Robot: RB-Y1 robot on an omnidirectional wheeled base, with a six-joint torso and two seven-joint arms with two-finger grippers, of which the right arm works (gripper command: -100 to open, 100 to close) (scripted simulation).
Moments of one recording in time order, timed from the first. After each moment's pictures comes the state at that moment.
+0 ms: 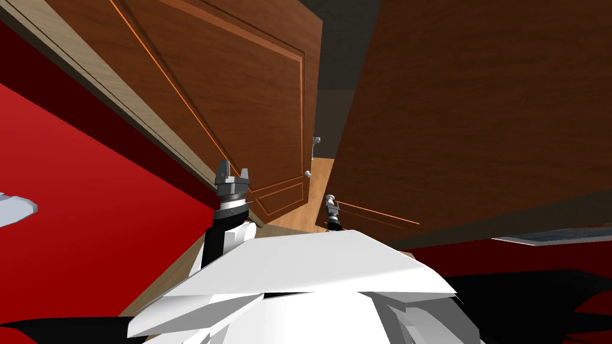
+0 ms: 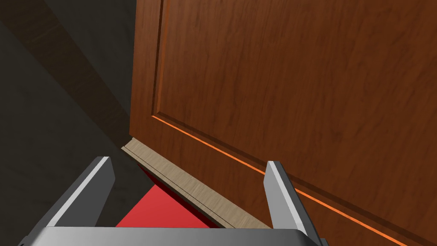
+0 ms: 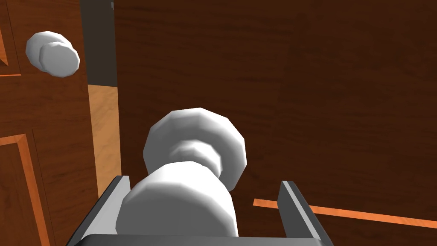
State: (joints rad) arm 0.07 -0.12 0.33 -0.92 -0.81 -0.91 -1.04
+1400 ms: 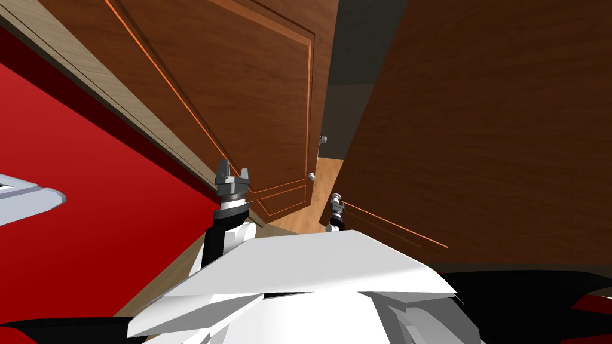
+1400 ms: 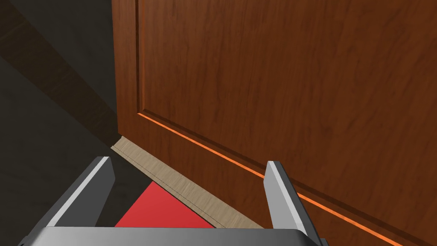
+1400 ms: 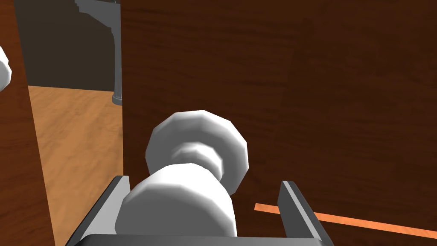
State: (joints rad) arm 0.01 -0.07 0.15 -0.85 -0.81 -0.94 -1.01
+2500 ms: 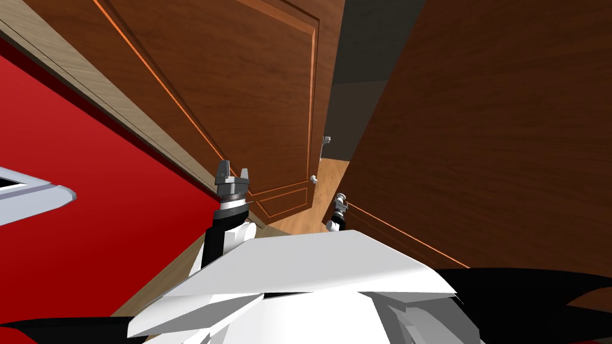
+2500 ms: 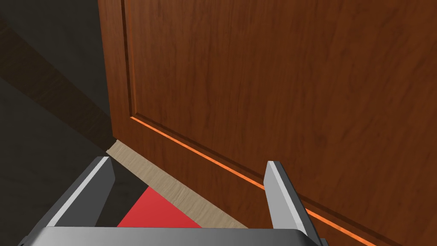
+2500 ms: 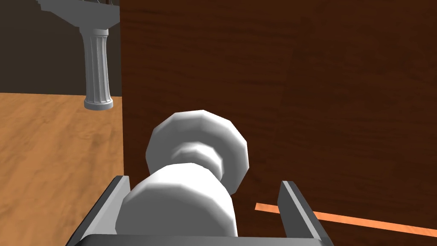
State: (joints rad) arm -0.07 -0.04 0.01 -0.76 -0.81 -0.98 -1.00
